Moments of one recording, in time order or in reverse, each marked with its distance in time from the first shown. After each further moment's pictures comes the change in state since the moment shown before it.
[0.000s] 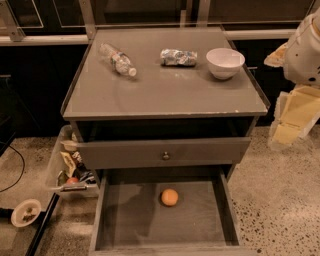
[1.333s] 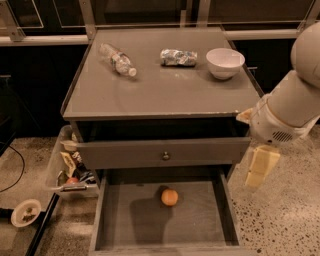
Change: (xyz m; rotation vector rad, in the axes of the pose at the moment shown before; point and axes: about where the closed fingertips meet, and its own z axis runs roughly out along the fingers) arm 0.019 0.036 0.133 -0.160 -0.058 -0.015
